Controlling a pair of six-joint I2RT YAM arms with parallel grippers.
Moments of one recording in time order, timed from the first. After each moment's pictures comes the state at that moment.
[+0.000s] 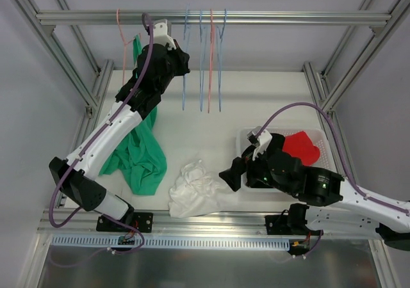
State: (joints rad) left arm -0.57 1.49 1.63 -0.23 -0.28 -0.38; right arm 1.28 0.73 0.89 -0.56 0.33 0.52
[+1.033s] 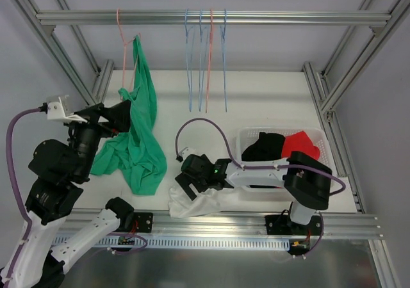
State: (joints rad) left arm -0.56 0.58 1.17 -0.42 -0.42 -0.33; right arm 1.26 1.70 1.04 -0.37 0.21 0.41
